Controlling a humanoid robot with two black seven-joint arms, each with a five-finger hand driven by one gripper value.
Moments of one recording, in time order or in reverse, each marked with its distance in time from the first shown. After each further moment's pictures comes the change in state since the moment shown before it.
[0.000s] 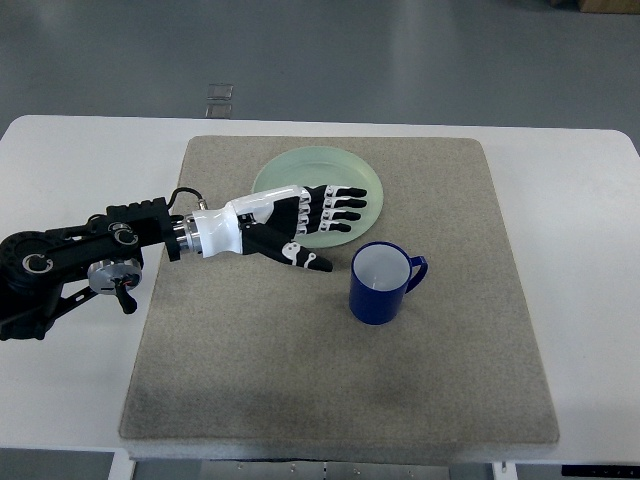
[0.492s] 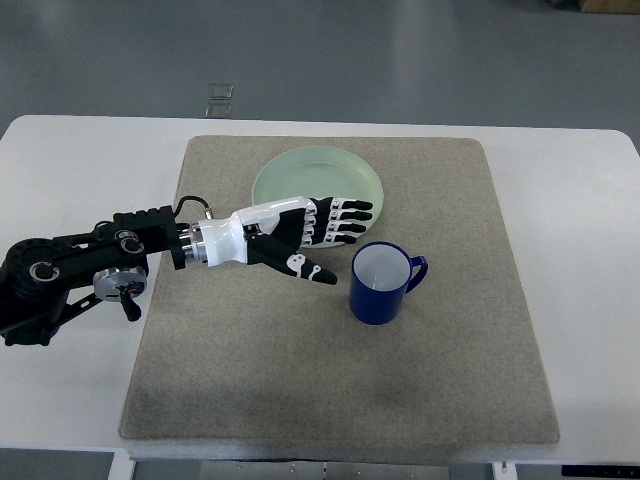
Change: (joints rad) left arm 0.006 -0.028 0.003 0.003 0.008 -0.003 0.002; right arm 0.000 0.000 0.000 0.000 0.000 0.000 0.000
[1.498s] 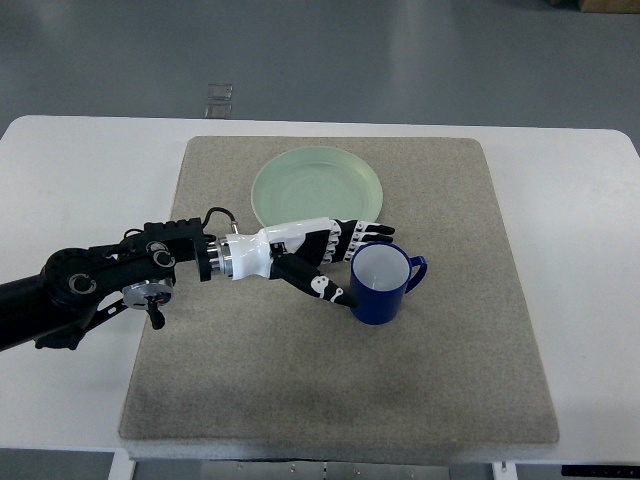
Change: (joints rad) left arm 0.010 -0.091 0.007 0.075 0.092 0.010 0.004; right arm 0.000 0.000 0.000 0.000 0.000 0.000 0.000
